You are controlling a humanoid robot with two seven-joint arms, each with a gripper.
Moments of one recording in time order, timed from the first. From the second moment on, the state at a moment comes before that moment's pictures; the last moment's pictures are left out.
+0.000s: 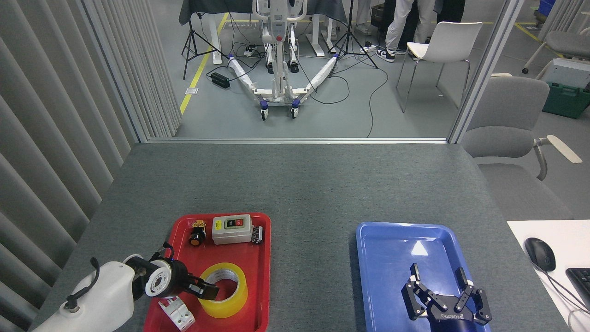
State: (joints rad) left arm -0.63 0.55 -0.93 -1.17 -0.62 -0.04 -0.82; right arm 0.16 -0.04 -0.02 -1.62 1.37 0.02 -0.13
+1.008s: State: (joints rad) left arm -0.70 0.42 -0.76 -1.21 -0.61 -0.27 -0.90; right arm 0.17 -0.04 -0.03 -1.62 1.38 0.00 -0.14
